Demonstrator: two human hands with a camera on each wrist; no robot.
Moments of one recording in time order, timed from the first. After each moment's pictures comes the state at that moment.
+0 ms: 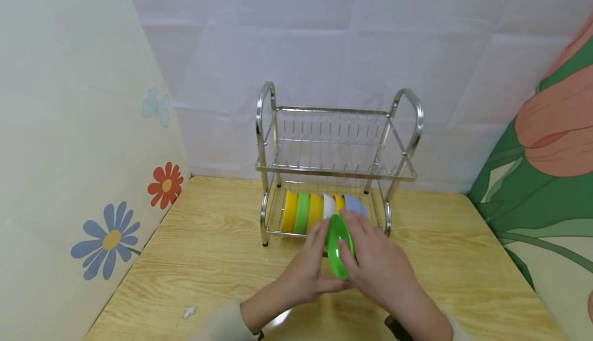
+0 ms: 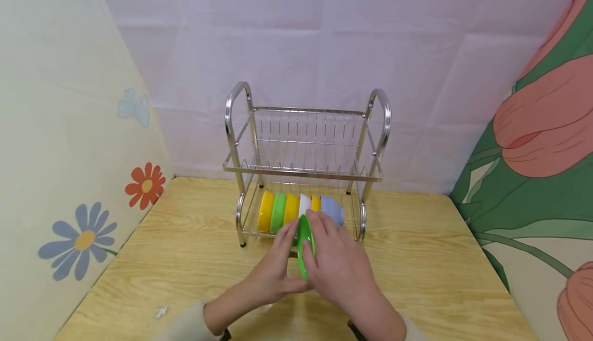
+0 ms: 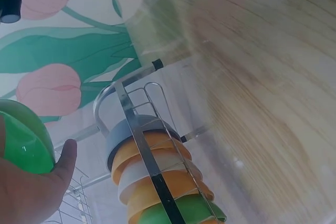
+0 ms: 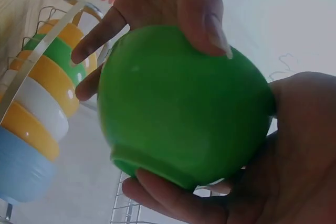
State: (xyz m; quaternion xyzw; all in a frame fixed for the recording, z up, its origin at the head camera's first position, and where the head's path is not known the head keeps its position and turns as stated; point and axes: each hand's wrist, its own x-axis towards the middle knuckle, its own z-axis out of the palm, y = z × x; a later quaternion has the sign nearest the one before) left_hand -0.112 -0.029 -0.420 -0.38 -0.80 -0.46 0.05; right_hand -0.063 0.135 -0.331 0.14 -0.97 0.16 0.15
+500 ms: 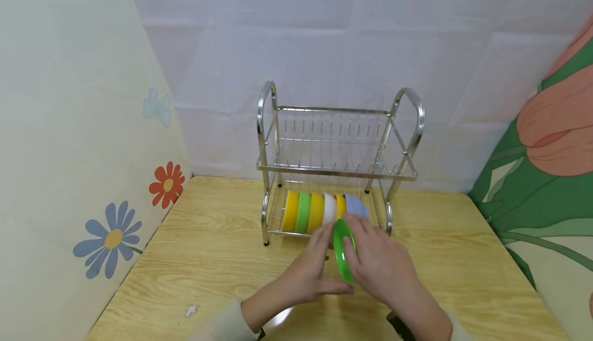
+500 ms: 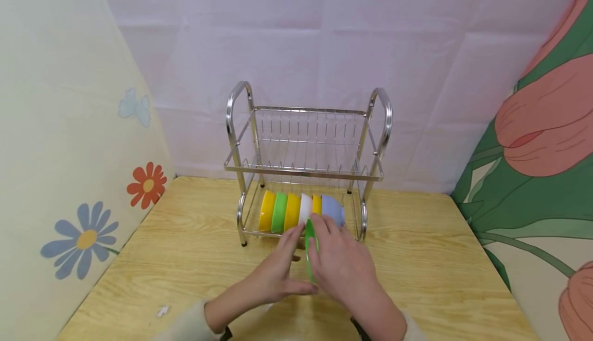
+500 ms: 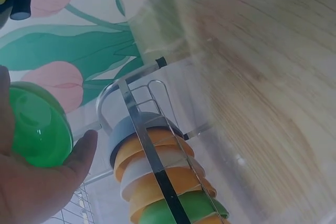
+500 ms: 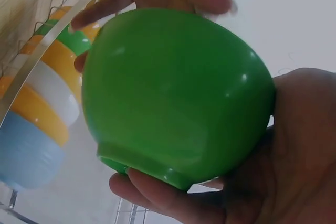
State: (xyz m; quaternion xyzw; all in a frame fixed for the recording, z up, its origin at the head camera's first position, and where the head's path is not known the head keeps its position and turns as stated) left_hand -0.110 -0.030 -0.421 -0.37 -0.82 -0.43 -0.01; right_hand -0.067 0.138 -0.334 0.12 -0.98 0.12 0.14
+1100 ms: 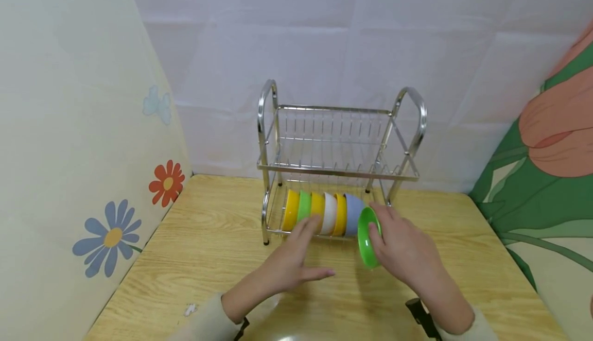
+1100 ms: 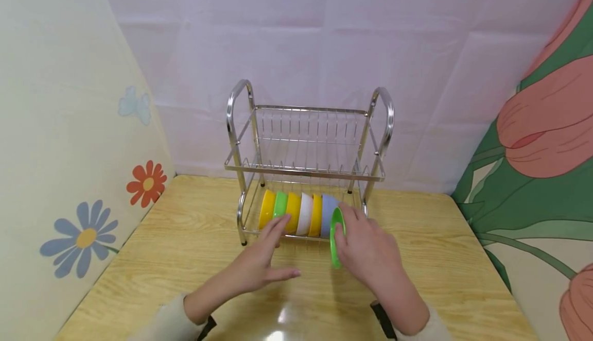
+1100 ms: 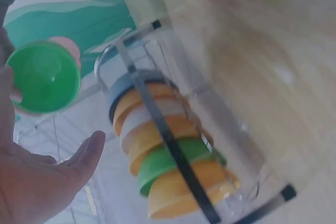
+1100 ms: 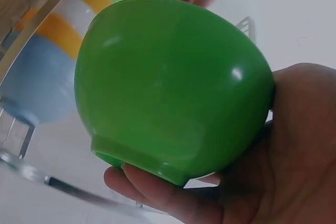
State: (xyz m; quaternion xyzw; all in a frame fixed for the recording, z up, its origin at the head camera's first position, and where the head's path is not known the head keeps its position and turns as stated) left_hand -0.122 -0.063 -0.405 -0.33 -0.88 -0.35 -0.02; right_hand -0.086 0.179 -0.322 0.05 -0.99 0.14 0.08
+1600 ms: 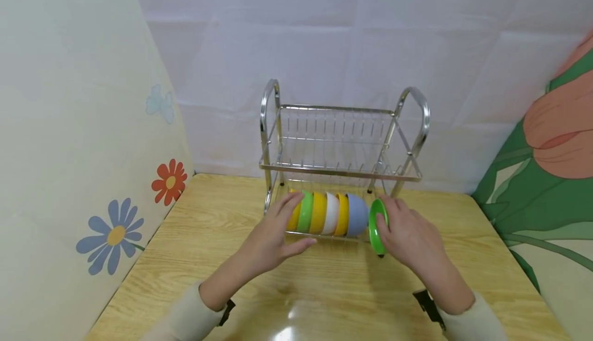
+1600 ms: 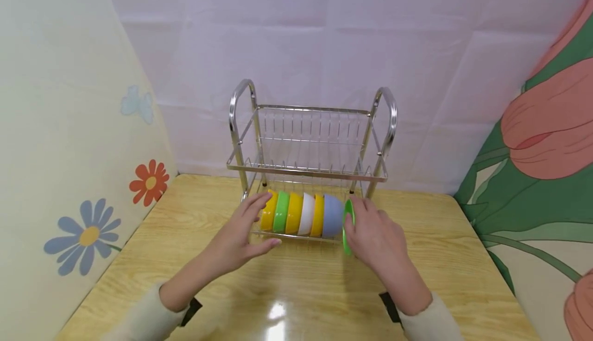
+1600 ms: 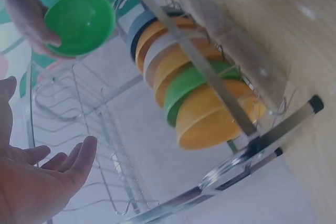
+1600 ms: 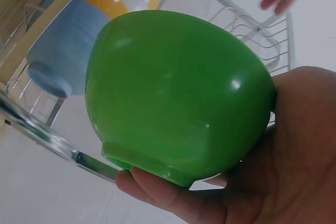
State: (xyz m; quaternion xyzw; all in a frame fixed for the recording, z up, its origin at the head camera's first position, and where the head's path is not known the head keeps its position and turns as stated) left_hand -0.138 -0.097 -0.363 -0.35 -0.87 -0.33 0.12; right_hand -0.110 0.198 -0.328 0.03 -0.99 0.12 0.06
